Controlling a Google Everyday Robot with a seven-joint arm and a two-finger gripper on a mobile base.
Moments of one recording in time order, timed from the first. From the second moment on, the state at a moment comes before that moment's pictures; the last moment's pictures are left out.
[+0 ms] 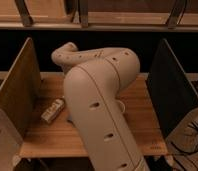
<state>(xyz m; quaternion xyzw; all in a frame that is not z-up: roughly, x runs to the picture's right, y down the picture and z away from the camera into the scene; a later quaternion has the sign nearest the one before) -0.139 0.003 0.872 -0.19 0.25 0.68 0.66</state>
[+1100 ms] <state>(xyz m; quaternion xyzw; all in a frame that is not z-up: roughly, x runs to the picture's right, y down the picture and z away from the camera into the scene) -0.187 0.046 0.878 -0.23 0.25 0.66 0.67</state>
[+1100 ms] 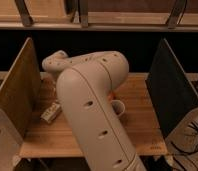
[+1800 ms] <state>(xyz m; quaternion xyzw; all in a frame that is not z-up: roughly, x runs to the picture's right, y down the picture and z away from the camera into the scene) -0.235 0.068 0.901 -0.26 0.25 0.63 0.69</state>
